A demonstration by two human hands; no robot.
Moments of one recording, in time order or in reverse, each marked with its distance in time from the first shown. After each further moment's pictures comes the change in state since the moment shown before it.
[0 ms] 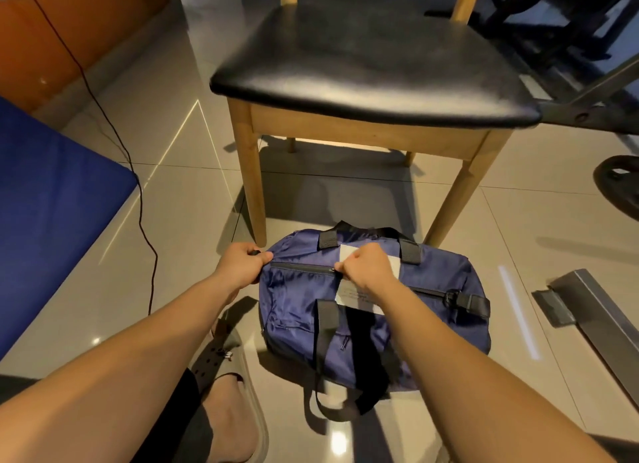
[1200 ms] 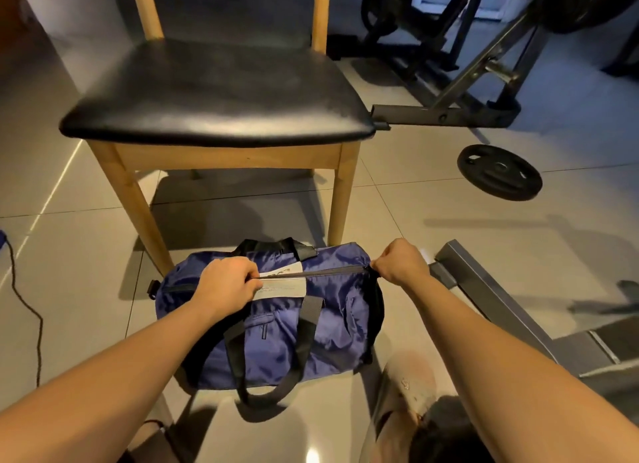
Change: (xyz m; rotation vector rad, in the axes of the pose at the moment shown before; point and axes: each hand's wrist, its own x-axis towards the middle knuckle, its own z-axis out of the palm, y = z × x) left_hand -0.043 0.066 0.101 0.891 -0.089 0.825; right_hand -0.033 0.121 -0.188 -0.256 0.321 0.284
